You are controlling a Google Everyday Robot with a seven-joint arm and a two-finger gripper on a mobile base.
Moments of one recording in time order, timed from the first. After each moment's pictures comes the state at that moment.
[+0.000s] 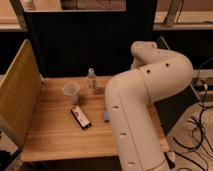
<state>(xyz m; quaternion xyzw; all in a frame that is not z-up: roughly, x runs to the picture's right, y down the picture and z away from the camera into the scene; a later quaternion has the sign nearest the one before) 0.194 -0.020 0.915 -0.26 0.22 0.61 0.71</state>
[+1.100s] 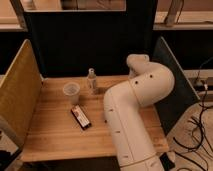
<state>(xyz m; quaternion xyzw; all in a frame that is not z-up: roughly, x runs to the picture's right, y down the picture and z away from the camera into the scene) 0.189 0.058 0.962 -0.33 0.28 0.62 0.65</state>
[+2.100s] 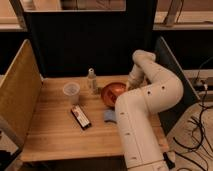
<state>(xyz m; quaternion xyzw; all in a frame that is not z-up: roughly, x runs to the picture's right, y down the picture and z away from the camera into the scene) 0.174 0.023 0.952 -0.39 0.21 0.65 0.62</state>
